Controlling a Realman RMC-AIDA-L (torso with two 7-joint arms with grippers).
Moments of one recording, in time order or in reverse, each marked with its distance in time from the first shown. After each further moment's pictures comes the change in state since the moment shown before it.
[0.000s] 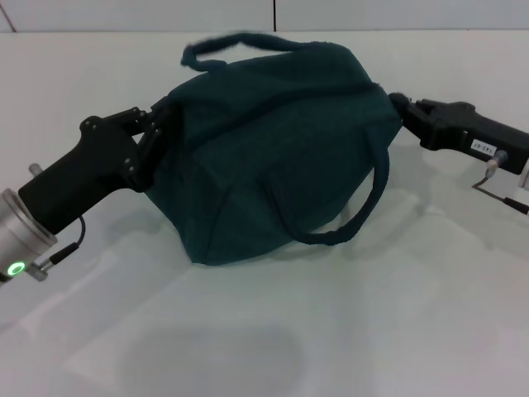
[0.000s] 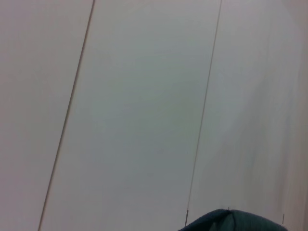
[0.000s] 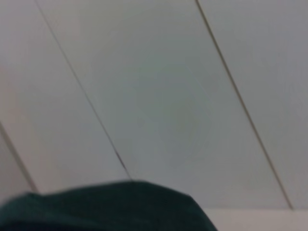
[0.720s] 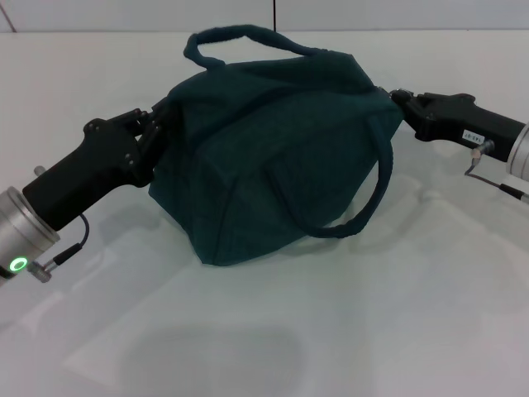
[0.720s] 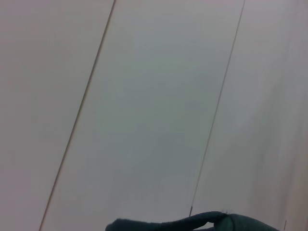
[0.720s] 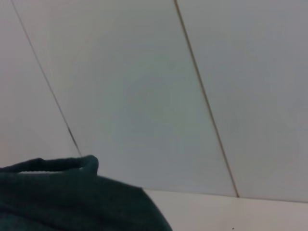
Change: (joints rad) left arm -0.005 -0.004 -0.003 0.000 0.000 -0.038 -0.090; right arm 0.044 -0.001 -0.073 0.012 0.063 0.194 -0.077
